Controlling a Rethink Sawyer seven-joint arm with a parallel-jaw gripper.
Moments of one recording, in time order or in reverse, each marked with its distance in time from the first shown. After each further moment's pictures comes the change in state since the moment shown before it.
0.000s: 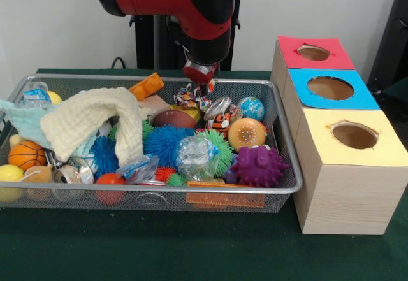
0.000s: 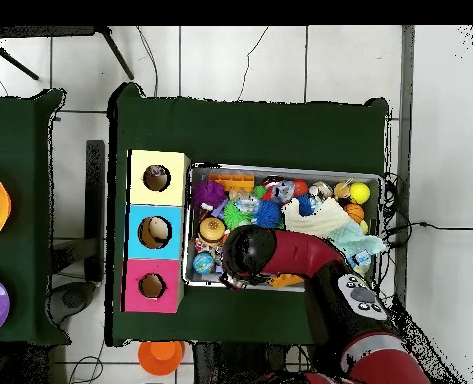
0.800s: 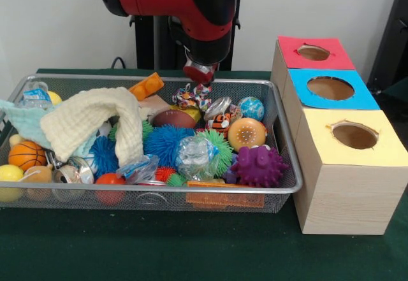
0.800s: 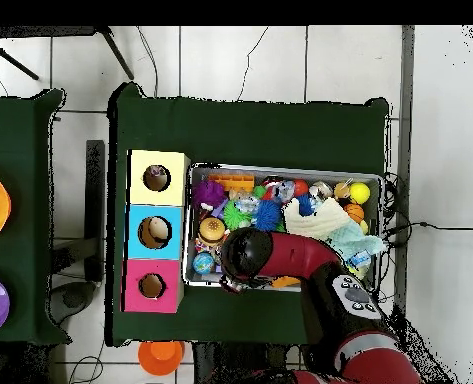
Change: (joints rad) arm 0.026 0.008 -0.030 0.001 -0.001 0.000 0.000
